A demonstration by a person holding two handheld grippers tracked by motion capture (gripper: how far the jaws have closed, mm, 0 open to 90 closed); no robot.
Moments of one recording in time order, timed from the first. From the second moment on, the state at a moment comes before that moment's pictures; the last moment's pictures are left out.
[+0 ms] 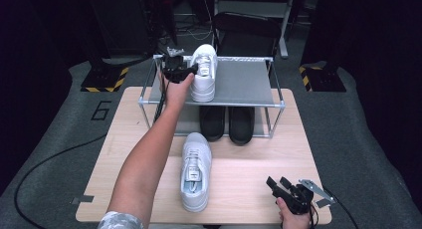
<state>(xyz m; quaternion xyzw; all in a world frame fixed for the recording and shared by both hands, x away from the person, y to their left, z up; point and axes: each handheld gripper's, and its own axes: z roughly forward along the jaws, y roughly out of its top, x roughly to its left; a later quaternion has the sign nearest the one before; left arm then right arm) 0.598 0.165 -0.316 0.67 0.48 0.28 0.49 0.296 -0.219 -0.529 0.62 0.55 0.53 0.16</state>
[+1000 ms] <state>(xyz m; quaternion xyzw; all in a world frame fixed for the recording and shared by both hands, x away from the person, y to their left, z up) 0.573 0.175 -0.277 0.64 0.46 0.30 0.53 0.297 -0.215 -0.529 0.62 0.56 0.52 0.16</state>
